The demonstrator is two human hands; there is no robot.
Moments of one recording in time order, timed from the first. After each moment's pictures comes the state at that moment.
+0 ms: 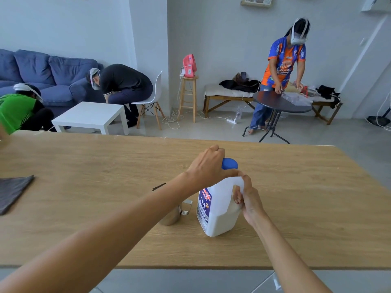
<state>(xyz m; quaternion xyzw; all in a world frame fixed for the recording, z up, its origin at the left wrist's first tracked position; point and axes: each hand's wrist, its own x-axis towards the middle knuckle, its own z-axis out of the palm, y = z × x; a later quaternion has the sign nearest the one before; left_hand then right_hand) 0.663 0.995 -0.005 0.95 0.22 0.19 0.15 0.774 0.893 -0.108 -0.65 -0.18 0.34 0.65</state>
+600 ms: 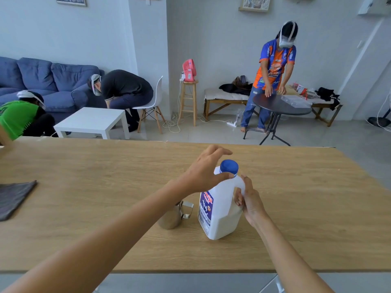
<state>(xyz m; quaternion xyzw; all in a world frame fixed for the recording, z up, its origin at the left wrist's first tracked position) 0.643 0.997 -0.004 0.93 0.14 0.21 0.27 0.778 0.894 -0.107 -0.66 -0.17 0.34 0.65</state>
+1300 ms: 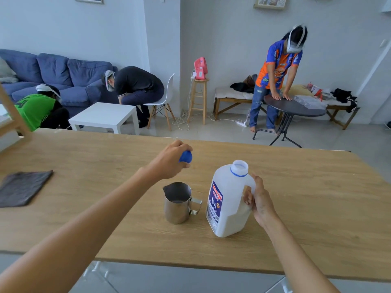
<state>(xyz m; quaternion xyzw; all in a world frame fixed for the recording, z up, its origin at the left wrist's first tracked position) 0.580 1.078 -0.024 0.92 0.29 0.18 0.19 0.776 0.894 -0.102 -0.66 -0.16 0.35 0.64</state>
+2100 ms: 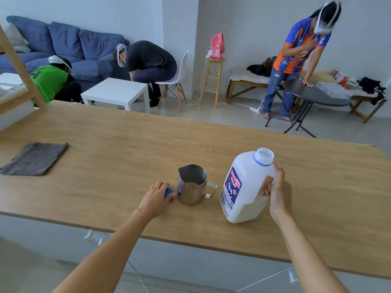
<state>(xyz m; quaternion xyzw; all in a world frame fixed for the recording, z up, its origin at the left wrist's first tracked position) 0.491 1.075 -0.225 0.86 0.45 0.10 0.23 0.752 0.893 -0.101 -0.73 -0.16 0.21 0.63</state>
